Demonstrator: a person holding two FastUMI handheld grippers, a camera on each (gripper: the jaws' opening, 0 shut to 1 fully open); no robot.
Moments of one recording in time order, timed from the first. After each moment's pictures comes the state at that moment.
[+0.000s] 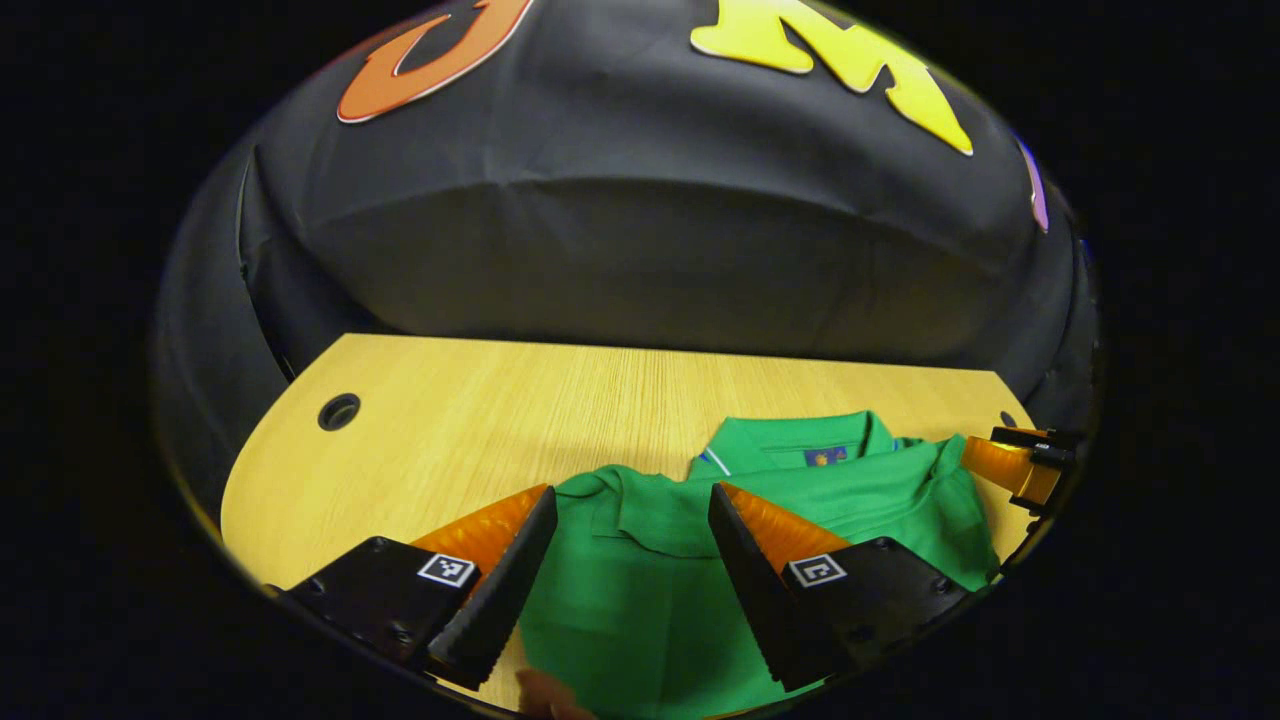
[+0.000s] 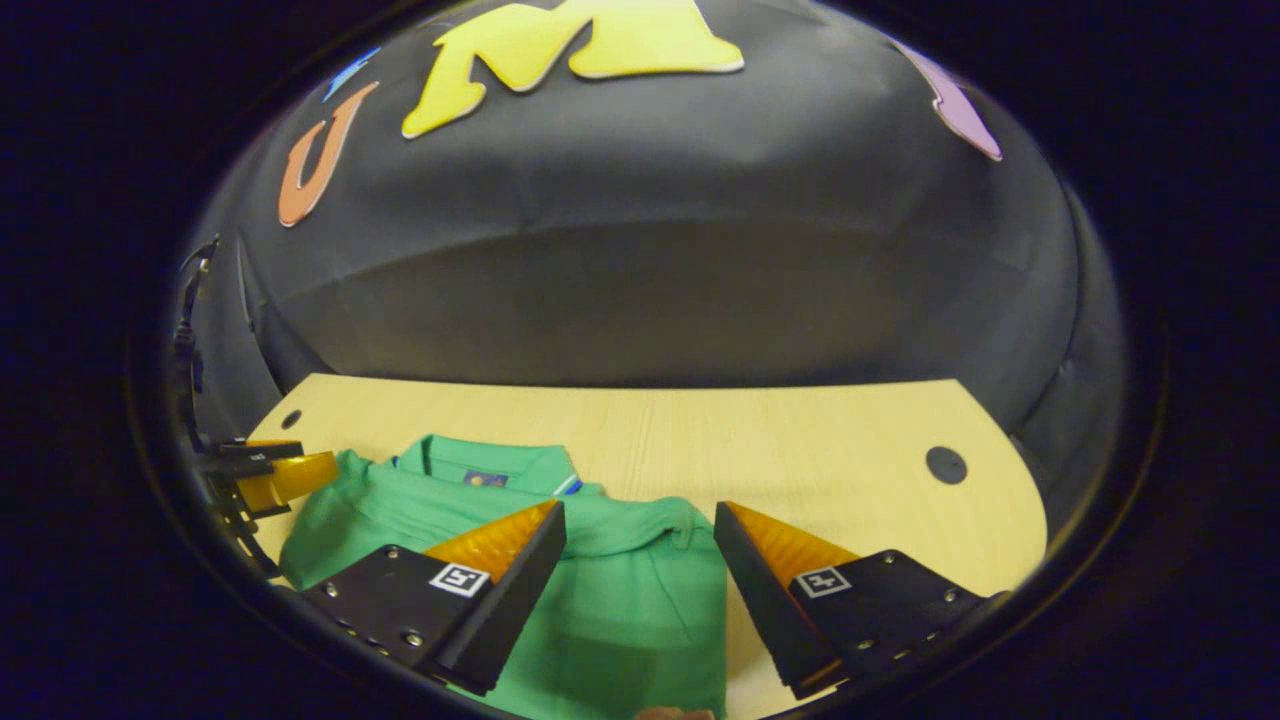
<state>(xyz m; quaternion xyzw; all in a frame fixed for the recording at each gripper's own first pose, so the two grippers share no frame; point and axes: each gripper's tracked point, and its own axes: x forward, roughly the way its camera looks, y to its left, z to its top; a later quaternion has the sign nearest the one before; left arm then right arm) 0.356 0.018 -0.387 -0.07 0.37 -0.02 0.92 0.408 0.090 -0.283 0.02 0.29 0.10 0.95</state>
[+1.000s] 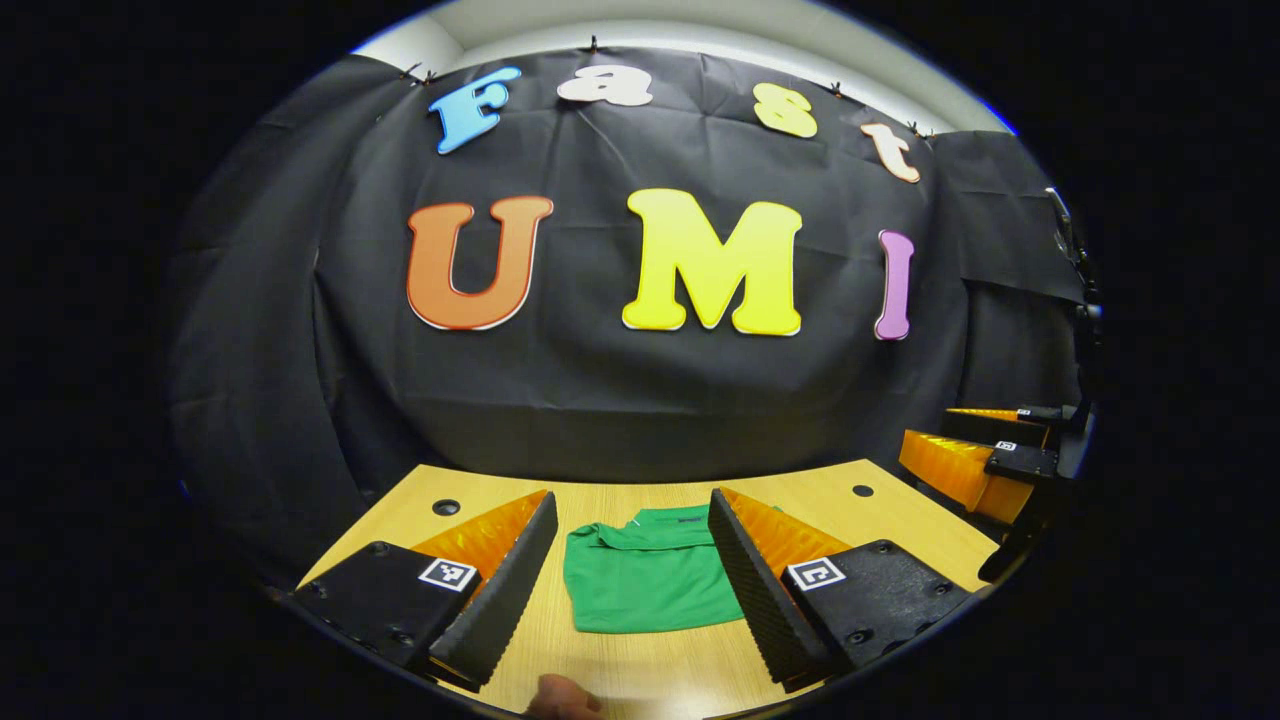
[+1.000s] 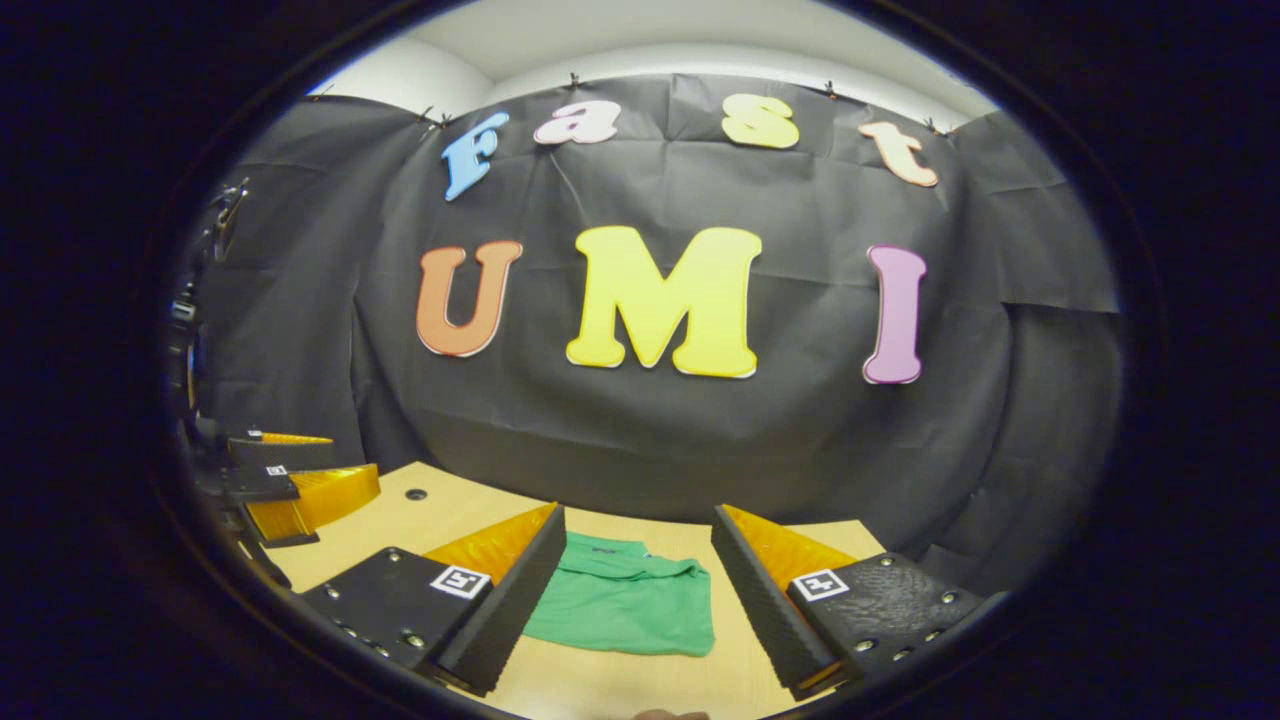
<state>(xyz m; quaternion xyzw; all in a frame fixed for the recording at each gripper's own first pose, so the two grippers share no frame) 0.157 0.022 -0.105 -0.04 0.15 -0.04 0.99 0.150 0.099 -0.028 -0.01 0.06 0.12 0.99</state>
